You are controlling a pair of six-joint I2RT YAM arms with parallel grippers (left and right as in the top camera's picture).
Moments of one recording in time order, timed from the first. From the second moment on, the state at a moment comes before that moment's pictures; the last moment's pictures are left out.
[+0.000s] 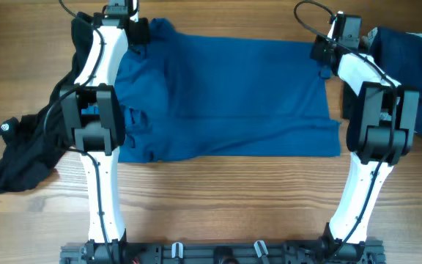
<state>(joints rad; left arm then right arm) -0.05 2.55 2.23 -0.67 -0.03 -0.12 -0.10 2.35 1.65 -0.14 0.04 0.15</state>
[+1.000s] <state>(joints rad) -0.05 2.38 2.23 -0.89 -0.15 -0.12 -0.10 2.06 1.65 -0.43 -0.05 0.08</state>
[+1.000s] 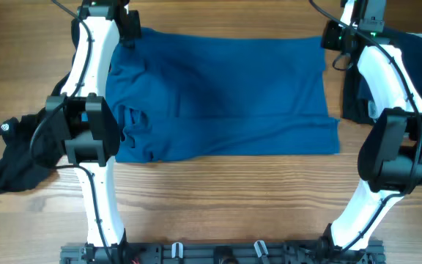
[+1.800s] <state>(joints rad) -0.09 2.38 2.23 -0.90 -0.16 -0.12 -0.10 2.38 1.66 -0.06 -0.06 0.12</state>
